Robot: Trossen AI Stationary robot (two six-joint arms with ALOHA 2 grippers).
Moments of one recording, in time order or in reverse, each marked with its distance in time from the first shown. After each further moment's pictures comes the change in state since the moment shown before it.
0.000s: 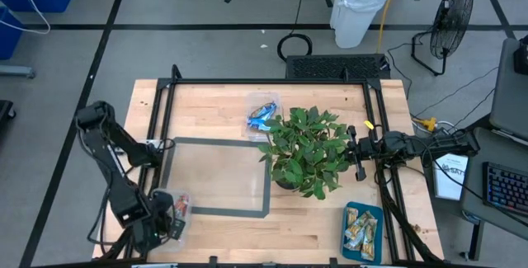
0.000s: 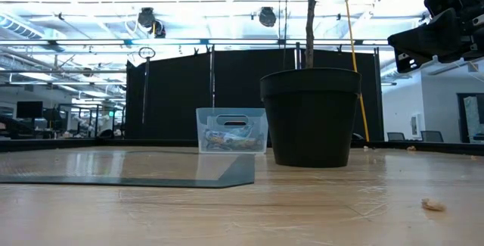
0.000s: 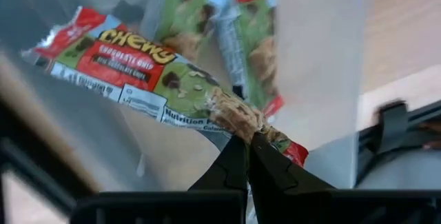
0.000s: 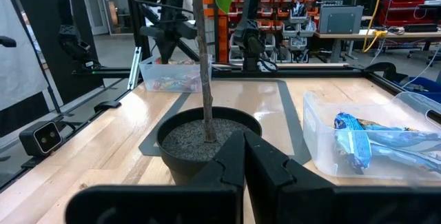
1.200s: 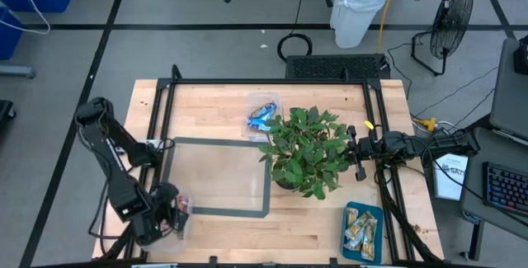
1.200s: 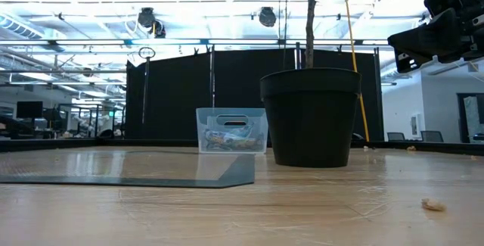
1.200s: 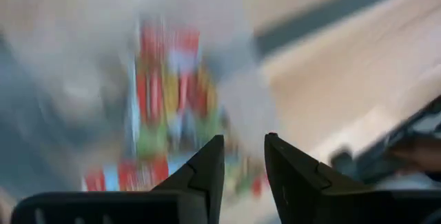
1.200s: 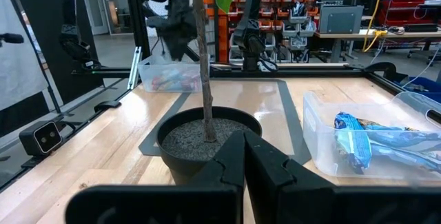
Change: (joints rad) left arm 0.034 -0.073 -0.002 -0.129 -0.245 0.156; right arm 0.000 0.001 0.000 0.000 0.000 0.000
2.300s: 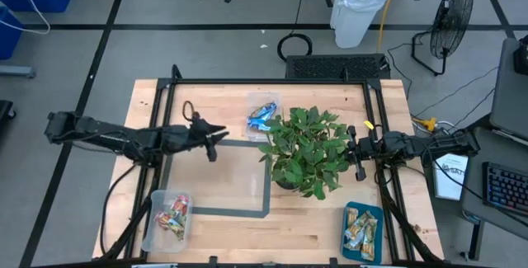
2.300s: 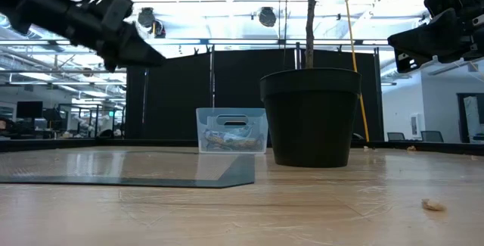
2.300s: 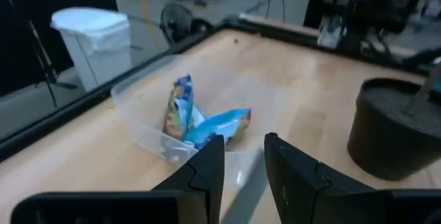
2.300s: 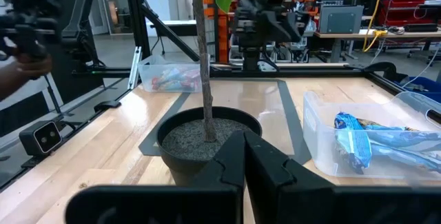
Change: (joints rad) left arm 1.048 -0.451 -0.604 1.195 -0.202 1.980; right arm 0.000 0.000 0.000 0.000 0.000 0.000
